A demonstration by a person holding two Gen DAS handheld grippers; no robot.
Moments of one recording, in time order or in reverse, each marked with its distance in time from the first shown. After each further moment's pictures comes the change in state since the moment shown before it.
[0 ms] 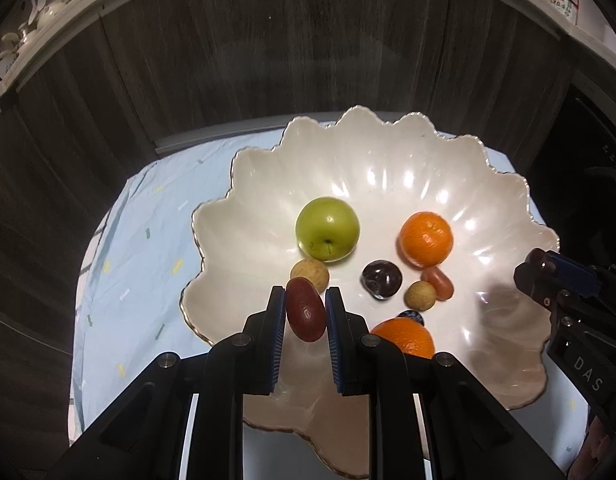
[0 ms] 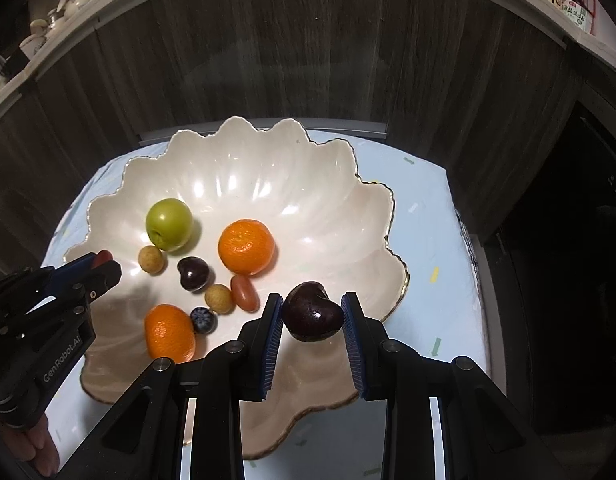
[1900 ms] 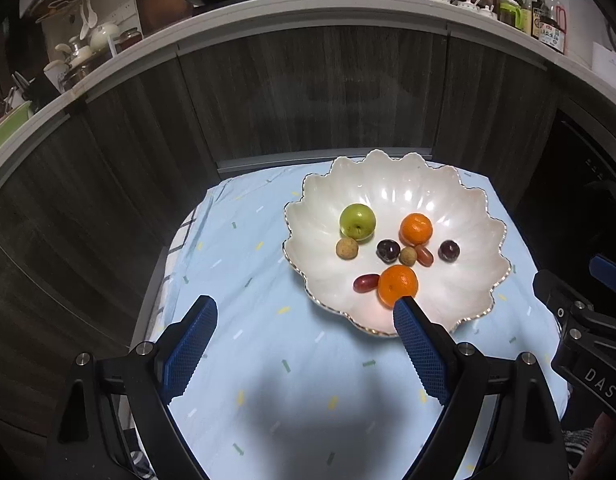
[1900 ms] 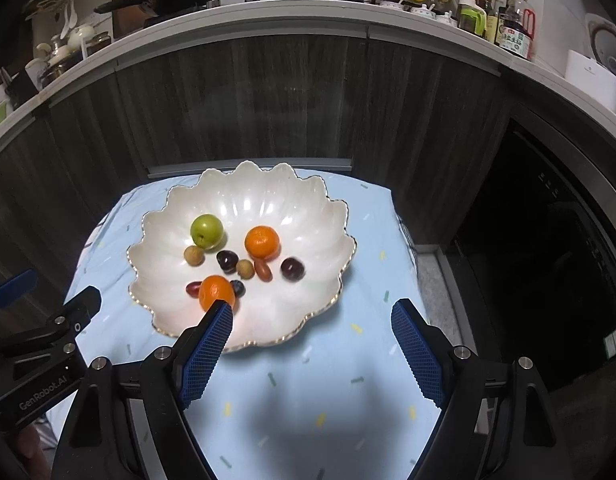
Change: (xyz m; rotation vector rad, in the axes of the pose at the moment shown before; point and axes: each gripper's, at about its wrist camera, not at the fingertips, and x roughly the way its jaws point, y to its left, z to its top) left arm -0.140 0.017 -0.050 -0.031 -0.117 0.100; right arm -0.127 0.017 -0.047 0.056 -0.132 -0.081
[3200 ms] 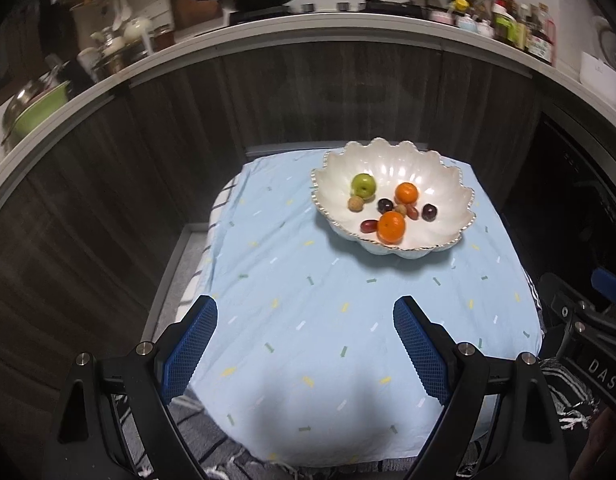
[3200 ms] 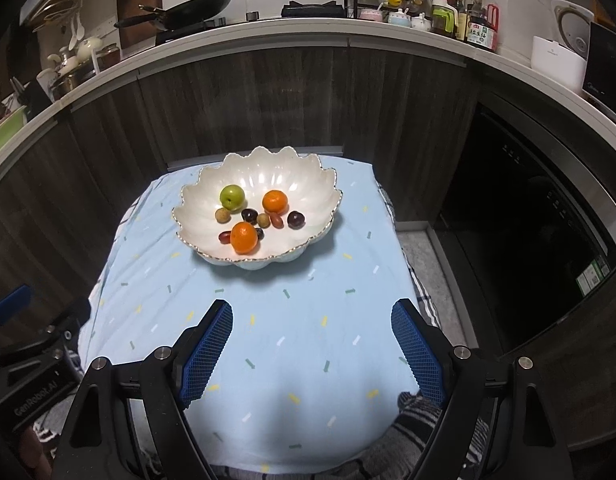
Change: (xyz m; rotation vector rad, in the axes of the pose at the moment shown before) left arm -0.121 0.020 -0.075 -0.075 0.001 0.032; right arm -0.114 -0.007 -0.073 0.038 0.004 0.013
